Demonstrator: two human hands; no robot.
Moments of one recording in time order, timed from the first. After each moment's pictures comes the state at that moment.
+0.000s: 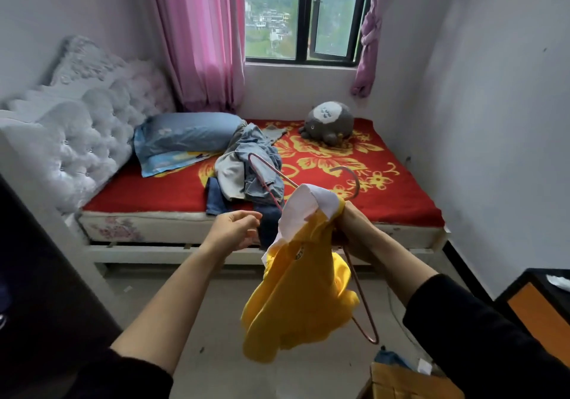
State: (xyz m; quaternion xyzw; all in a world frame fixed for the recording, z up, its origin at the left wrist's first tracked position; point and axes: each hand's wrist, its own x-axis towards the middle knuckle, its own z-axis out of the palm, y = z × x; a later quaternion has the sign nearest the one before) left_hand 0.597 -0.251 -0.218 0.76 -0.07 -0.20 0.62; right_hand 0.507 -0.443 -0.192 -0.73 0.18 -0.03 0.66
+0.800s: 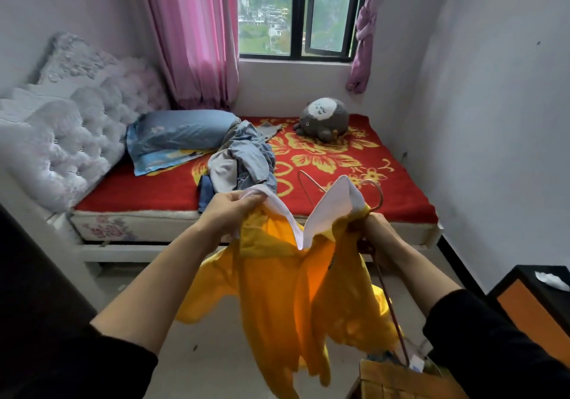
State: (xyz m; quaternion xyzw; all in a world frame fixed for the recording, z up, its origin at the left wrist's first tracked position) left_hand 0.592 -0.289 -0.187 0.76 -0.11 -0.19 0.61; right_hand 0.472 -0.527 -0.214 -0.75 0.26 -0.07 0.60
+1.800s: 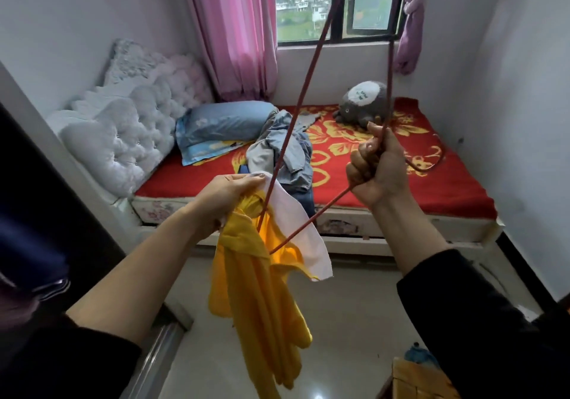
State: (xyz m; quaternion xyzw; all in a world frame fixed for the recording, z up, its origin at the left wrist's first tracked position) left_hand 0.563 -0.269 -0.148 0.76 -0.07 -0.18 0.63; right_hand 0.528 -0.498 -0.154 -0.32 0.04 -0.16 0.93
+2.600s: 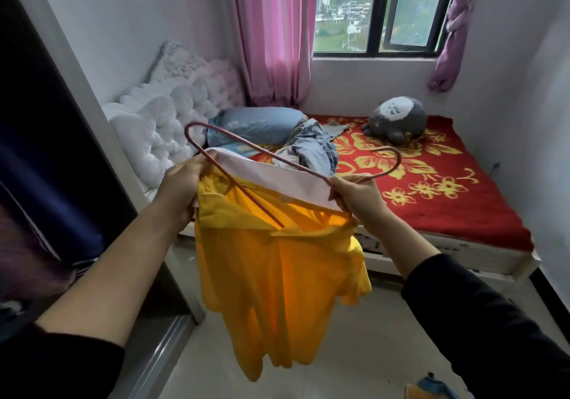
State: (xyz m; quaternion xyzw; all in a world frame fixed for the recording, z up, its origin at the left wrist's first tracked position) left_hand 0.585 -0.177 -0.144 0.70 0.04 0.02 0.71; right_hand 0.553 -0.452 -0.188 -0.76 0.05 -0.11 0.64
